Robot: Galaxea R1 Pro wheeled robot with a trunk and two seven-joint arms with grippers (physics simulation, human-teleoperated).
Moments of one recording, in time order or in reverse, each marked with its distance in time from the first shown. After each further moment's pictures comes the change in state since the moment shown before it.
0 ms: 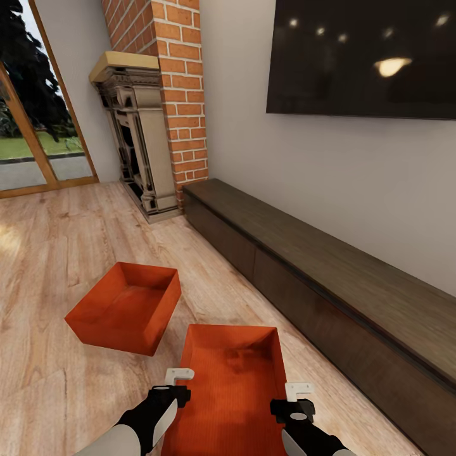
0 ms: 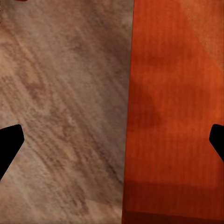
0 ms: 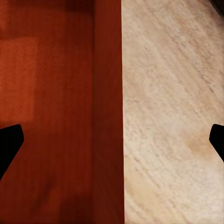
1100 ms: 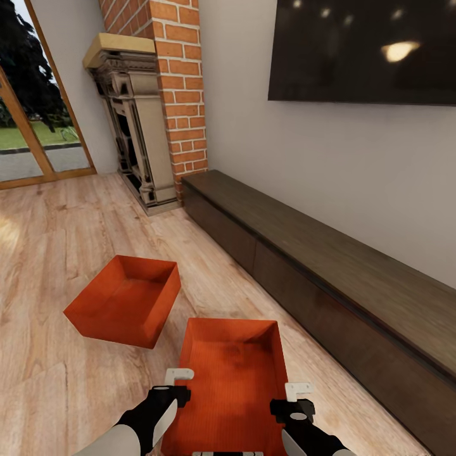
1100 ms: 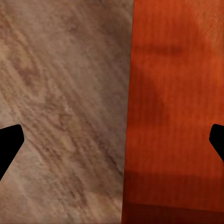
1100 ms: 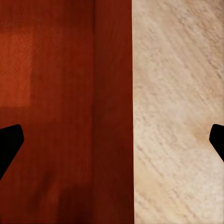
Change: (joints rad) left arm 0.000 0.000 0.000 0.002 0.000 -0.001 0.000; right arm 0.000 0.000 0.000 0.000 0.000 0.000 0.000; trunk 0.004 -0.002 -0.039
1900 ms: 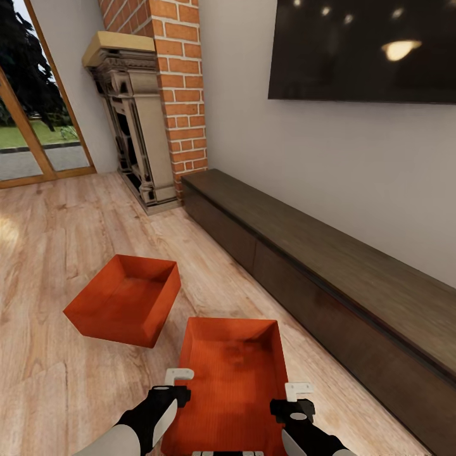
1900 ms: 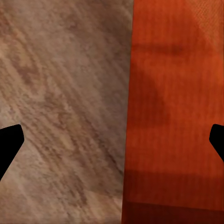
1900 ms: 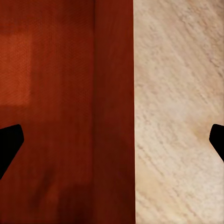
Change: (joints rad) left arm 0.000 0.000 0.000 0.000 0.000 0.001 -0.001; right arm 0.000 0.000 0.000 0.000 0.000 0.000 0.000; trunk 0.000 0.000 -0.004
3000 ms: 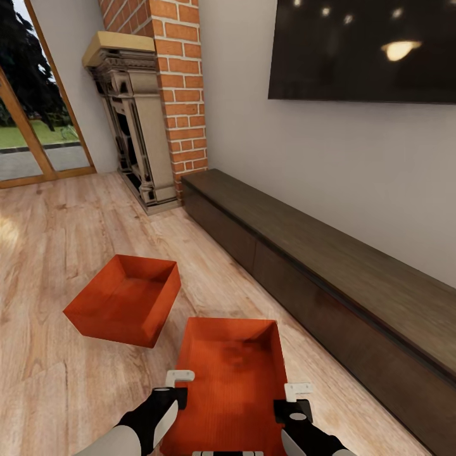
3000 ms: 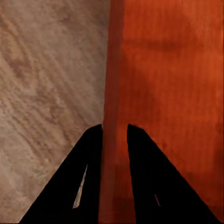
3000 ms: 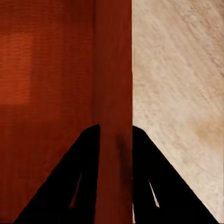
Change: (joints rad) left arm 0.000 -0.004 -0.002 0.012 0.023 -0.003 -0.010; right arm 0.000 0.001 0.007 0.000 -0.003 0.001 0.005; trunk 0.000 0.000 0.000
